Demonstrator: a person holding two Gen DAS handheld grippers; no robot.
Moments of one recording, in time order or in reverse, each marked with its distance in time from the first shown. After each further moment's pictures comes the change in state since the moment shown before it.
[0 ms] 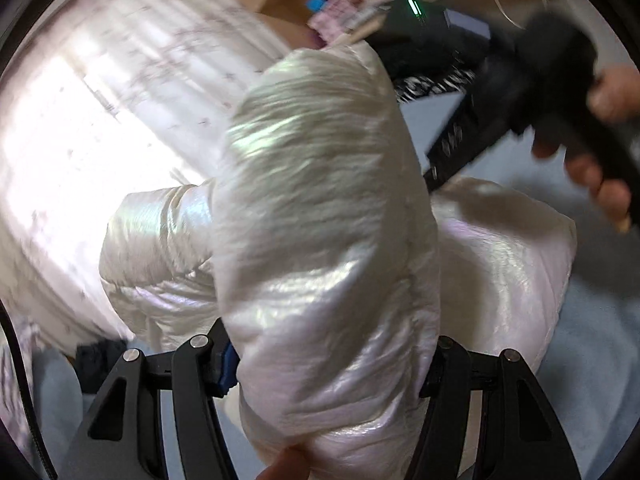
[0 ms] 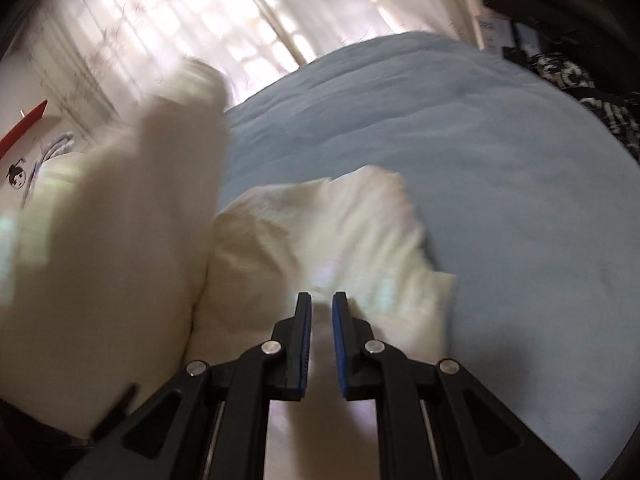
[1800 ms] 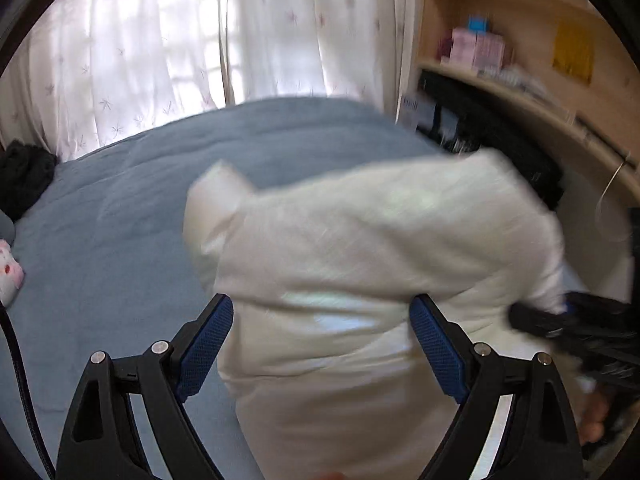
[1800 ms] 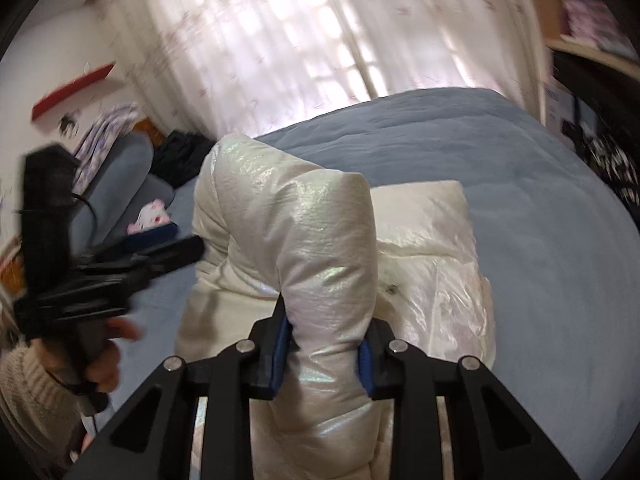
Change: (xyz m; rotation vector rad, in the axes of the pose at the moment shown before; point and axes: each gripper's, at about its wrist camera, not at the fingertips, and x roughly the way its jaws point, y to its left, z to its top) left arm 0.040 0.178 -0.041 -0.703 0.197 -0.251; right arm -0.024 0.059 0.025 -0.159 -0.071 0.155
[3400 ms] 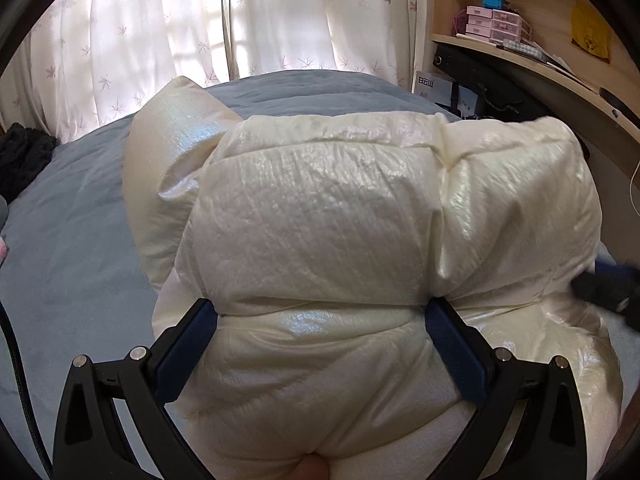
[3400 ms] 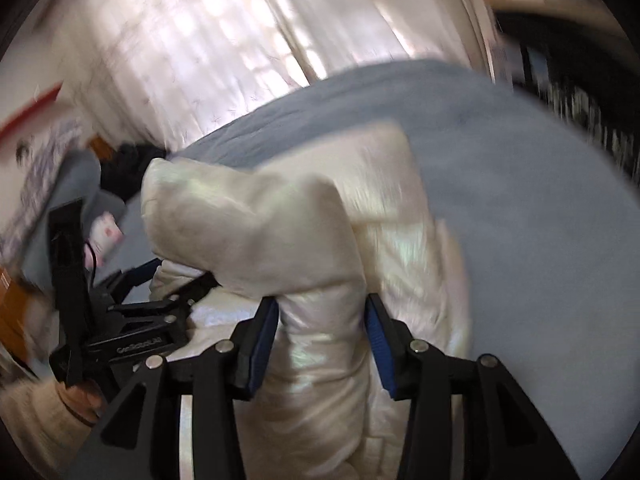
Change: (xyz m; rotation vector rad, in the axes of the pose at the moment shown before) left arm 0.122 -0.010 -0.044 -0.037 -0.001 0.023; right arm 0.027 -0.020 -0.012 -0.041 0.000 -0.179
